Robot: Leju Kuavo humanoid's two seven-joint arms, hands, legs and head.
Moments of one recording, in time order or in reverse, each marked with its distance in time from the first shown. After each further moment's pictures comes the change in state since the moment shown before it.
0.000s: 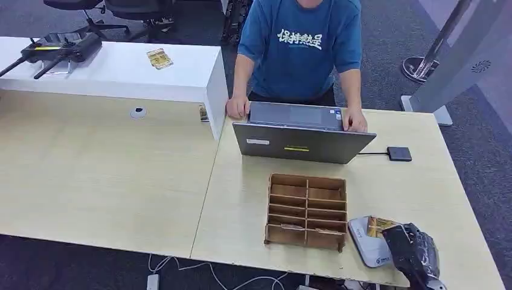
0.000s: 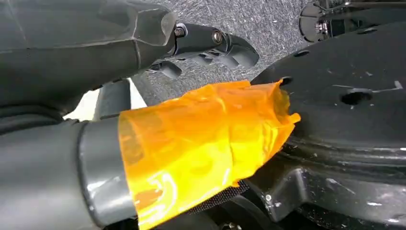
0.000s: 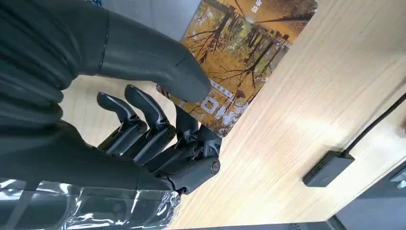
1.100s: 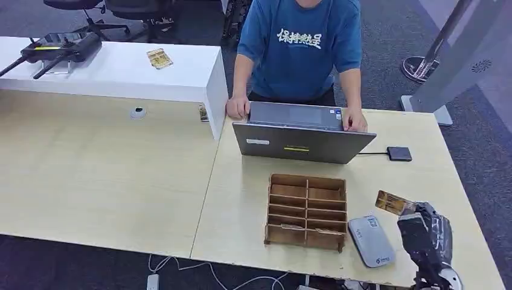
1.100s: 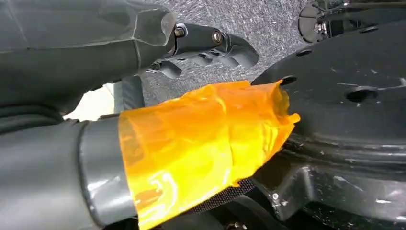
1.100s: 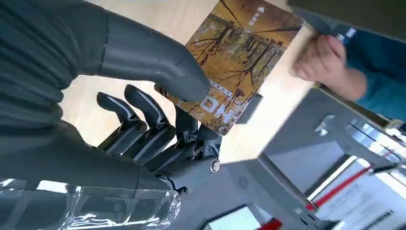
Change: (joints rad) left arm 0.005 0.001 0.000 0.000 -0.010 0.001 -0.015; right arm -0.035 -0.018 0.009 -0.150 -0.087 -0.083 -0.111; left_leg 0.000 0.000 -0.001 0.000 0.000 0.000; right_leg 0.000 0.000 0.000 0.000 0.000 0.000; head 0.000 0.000
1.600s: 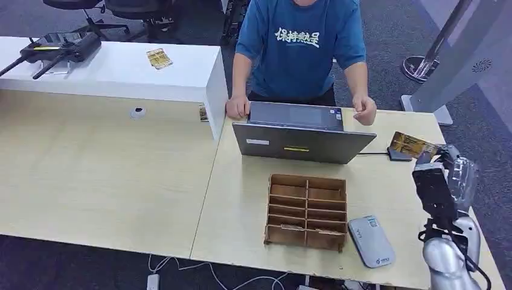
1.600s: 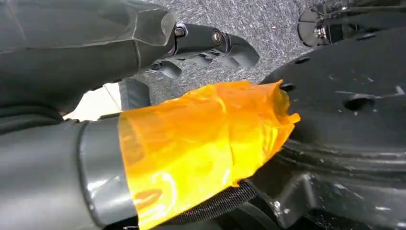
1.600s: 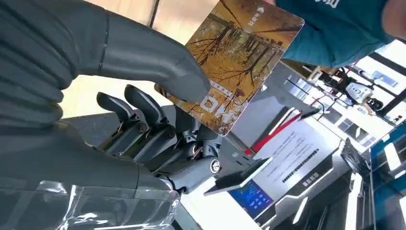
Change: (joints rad) left arm -0.005 0.012 -0.001 0.000 -0.028 -0.003 0.000; right arm -0.250 -0.015 0.059 -0.048 0.048 -0.042 0.055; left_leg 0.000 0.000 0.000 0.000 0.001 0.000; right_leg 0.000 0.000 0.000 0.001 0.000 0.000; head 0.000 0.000
